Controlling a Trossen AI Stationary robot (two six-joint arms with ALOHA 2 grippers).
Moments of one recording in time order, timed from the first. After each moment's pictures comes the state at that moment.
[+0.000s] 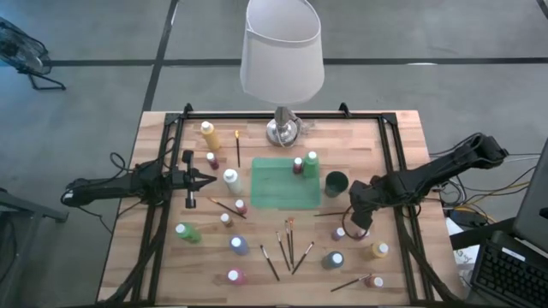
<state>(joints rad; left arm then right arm) 0.07 0.04 0.01 0.02 0.00 0.25 0.32 1.11 0.61 -0.91 0.07 0.93</state>
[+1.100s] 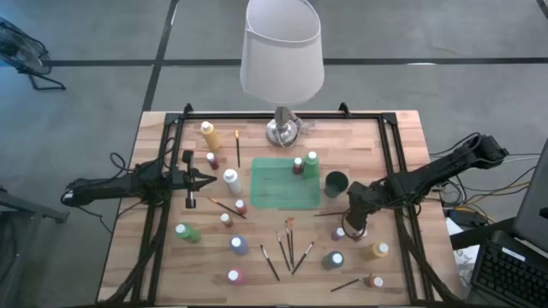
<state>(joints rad) 0.07 0.04 0.01 0.02 0.00 0.25 0.33 1.11 0.56 -0.76 0.03 1.10</state>
